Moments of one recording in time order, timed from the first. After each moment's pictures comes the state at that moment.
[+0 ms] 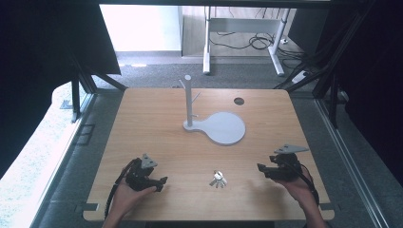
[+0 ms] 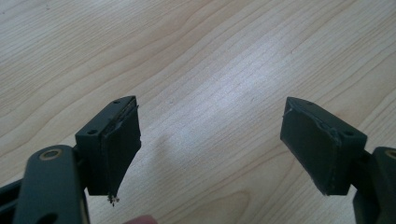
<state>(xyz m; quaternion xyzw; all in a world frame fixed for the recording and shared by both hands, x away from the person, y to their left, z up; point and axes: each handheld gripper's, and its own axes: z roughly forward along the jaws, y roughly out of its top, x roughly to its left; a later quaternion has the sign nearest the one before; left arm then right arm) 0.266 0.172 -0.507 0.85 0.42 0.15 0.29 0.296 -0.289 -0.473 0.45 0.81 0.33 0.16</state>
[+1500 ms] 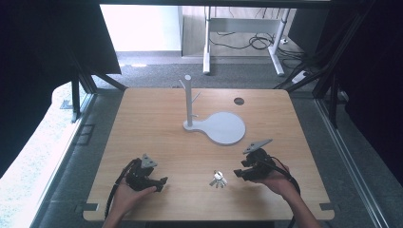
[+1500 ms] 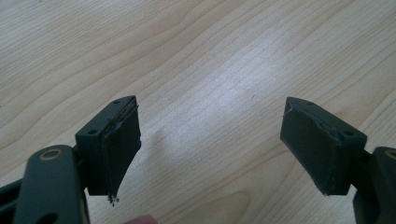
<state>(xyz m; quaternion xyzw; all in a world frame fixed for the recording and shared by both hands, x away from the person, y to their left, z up) 0.267 0.173 -0.510 0.85 0.43 0.14 0.29 0.309 -0.213 -0.464 0.34 0.89 0.28 0.06</state>
